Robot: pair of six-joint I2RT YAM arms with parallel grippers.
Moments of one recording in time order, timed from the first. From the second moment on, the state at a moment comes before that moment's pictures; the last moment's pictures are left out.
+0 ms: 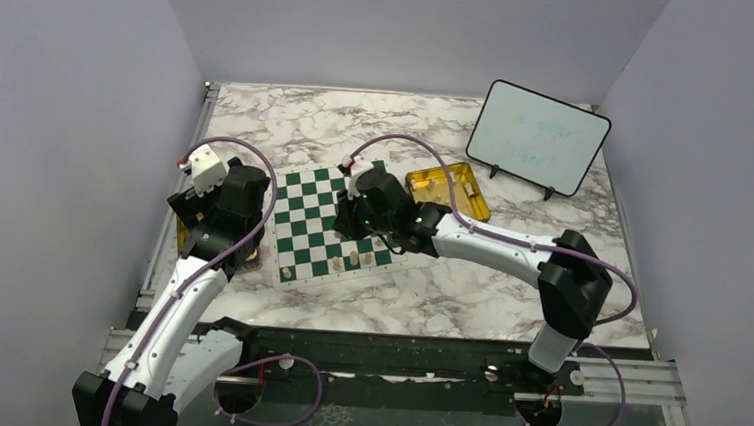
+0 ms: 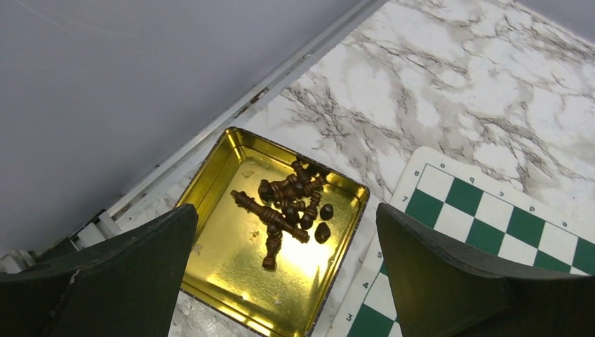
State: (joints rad) left arm -0.27 0.86 0.78 -0.50 -0.92 -0.52; right arm 0.98 1.72 1.27 -0.11 0.01 0.35
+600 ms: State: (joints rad) left arm -0.27 0.83 0.85 -0.71 -1.17 -0.75; right arm 1.14 1.97 1.44 -0.14 0.12 0.31
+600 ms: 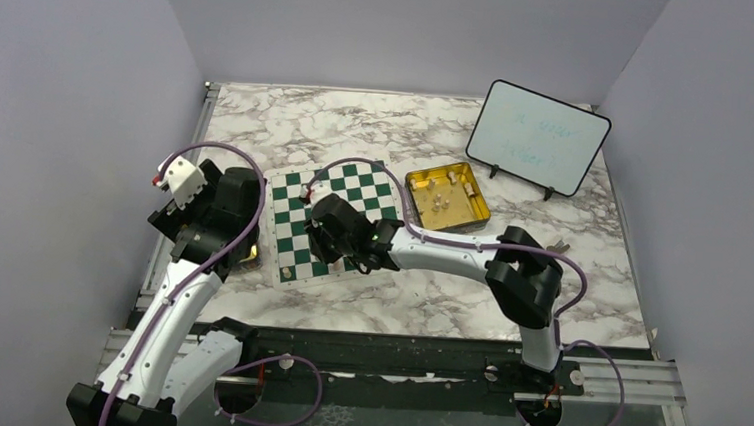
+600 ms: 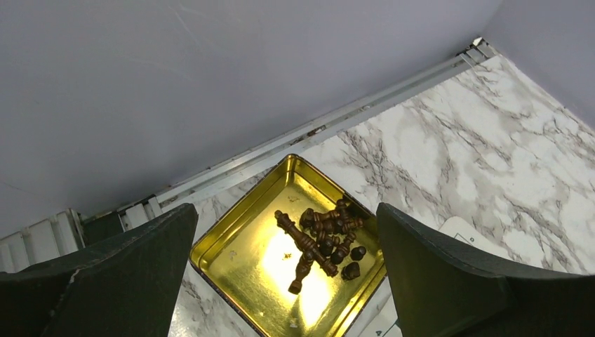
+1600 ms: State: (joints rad) left arm -0.27 0.82 0.86 -0.80 -1.22 -0.86; right arm 1.17 2.07 1.47 -0.17 0.15 0.31
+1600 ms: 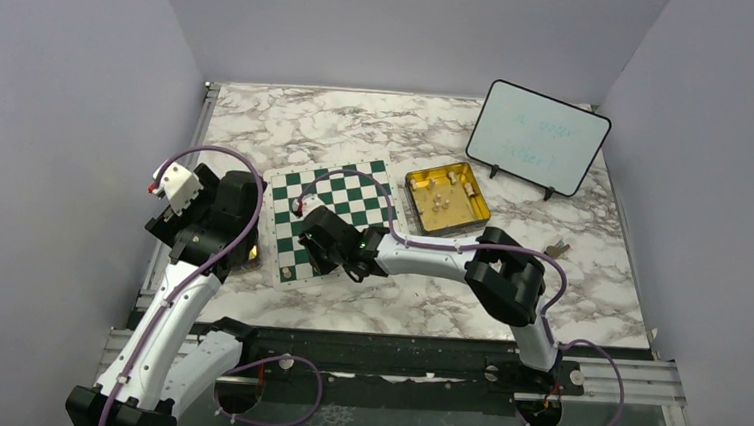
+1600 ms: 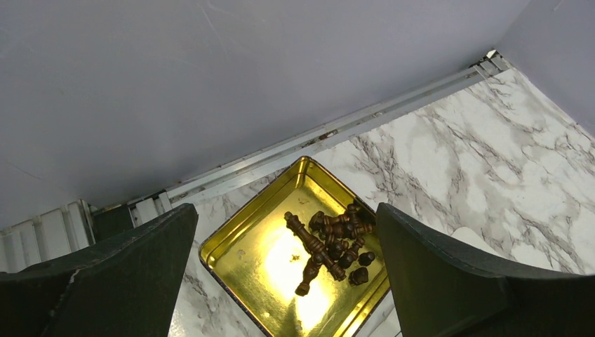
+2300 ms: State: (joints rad) left arm -0.27 0.82 0.86 -0.80 -1.22 -0.86; right arm 1.18 2.09 1.50 -0.21 0.18 0.31
